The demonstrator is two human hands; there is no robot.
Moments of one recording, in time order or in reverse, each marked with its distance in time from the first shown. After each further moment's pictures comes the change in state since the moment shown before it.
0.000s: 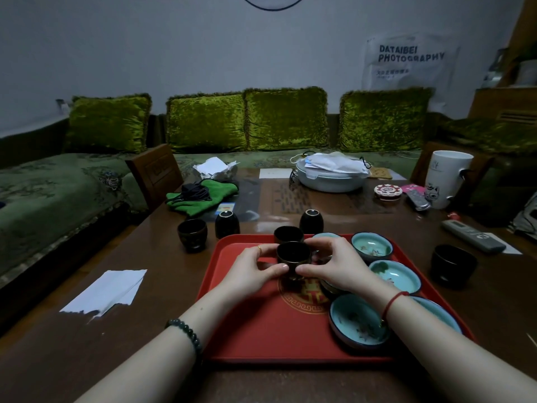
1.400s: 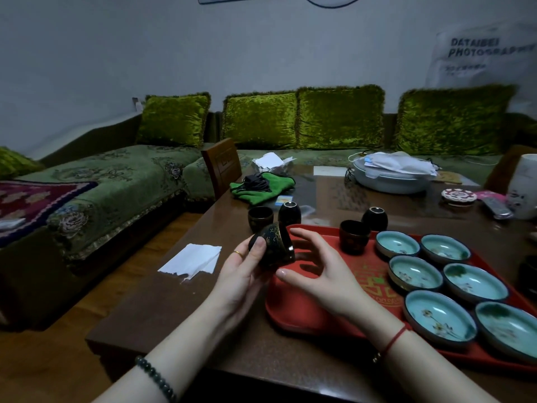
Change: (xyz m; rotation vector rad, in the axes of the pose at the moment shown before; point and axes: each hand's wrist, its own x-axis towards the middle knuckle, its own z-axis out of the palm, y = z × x) left_hand -0.109 0.011 -0.077 -0.909 0.257 -0.103; right_hand -0.041 -0.094 0.096 0.435 -0.138 -0.256
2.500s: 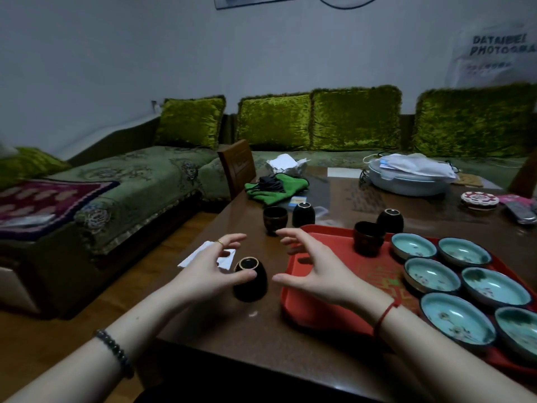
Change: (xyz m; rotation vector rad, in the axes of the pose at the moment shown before) left_hand -0.006 0.049 -0.073 1.265 0.012 0.100; right_hand 0.019 -0.012 0.015 -0.282 -0.217 -0.076
